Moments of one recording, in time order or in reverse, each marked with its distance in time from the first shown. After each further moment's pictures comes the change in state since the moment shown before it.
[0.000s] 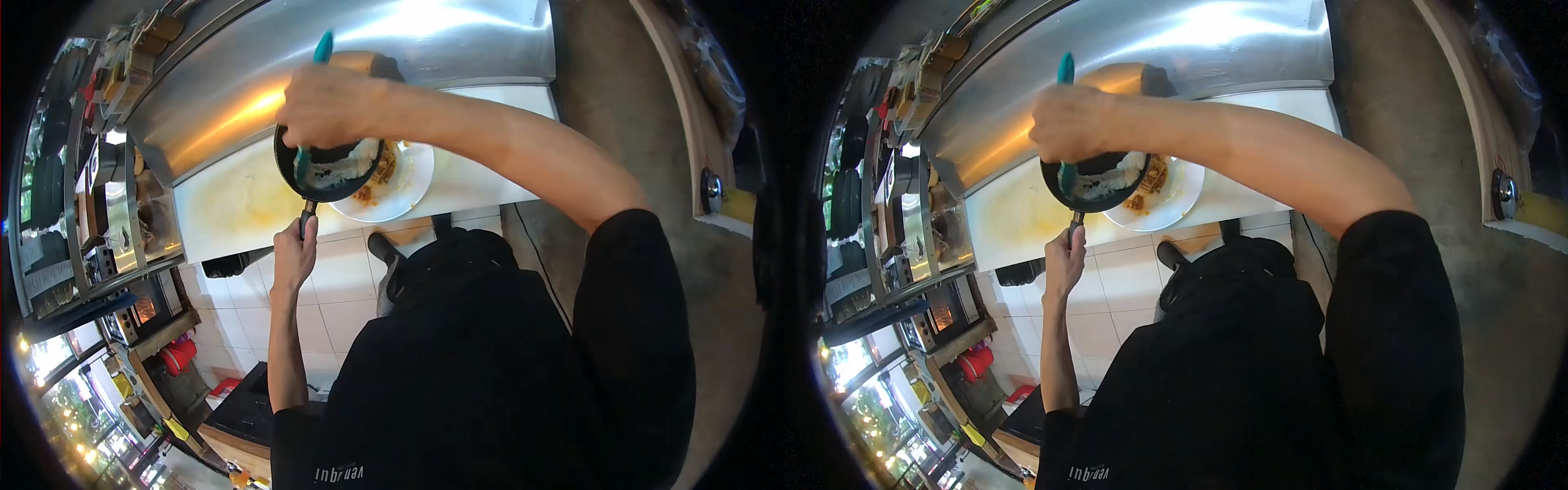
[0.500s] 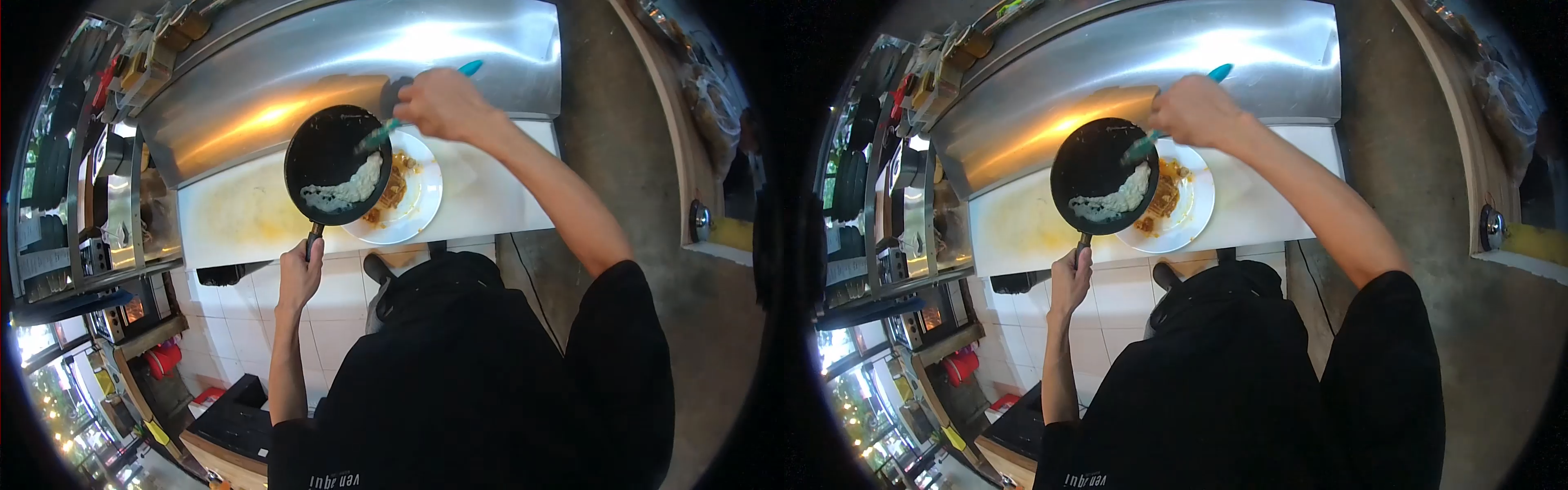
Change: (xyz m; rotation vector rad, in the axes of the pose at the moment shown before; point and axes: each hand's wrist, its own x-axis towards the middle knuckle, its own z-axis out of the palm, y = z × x) left_hand -0.007 -0.016 -0.003 -0.121 -0.046 -0.015; right_hand -0.089 0.043 0.019 0.079 -0.116 0.280
